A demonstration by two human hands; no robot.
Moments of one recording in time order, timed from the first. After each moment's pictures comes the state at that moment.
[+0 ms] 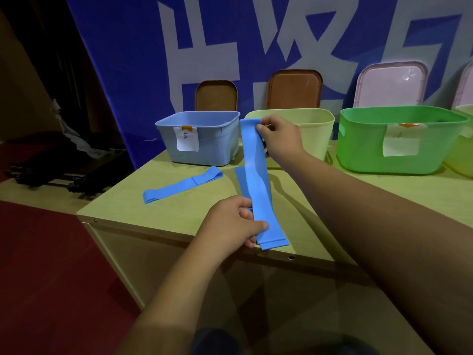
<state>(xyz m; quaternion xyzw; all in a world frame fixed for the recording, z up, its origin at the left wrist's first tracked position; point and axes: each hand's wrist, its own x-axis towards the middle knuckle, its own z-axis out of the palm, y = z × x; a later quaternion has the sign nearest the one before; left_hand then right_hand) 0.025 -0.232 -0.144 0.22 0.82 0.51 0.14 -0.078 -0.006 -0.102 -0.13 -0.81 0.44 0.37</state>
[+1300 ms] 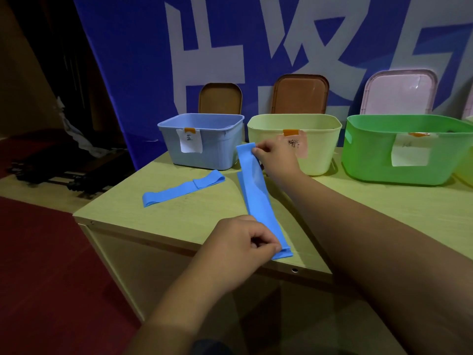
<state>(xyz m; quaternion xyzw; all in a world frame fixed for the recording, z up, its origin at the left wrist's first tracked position) 0.048 -0.248 -0.148 0.36 0.83 0.43 0.06 -0.092 -0.011 -0.134 -0.10 -0.85 0.39 0.33</state>
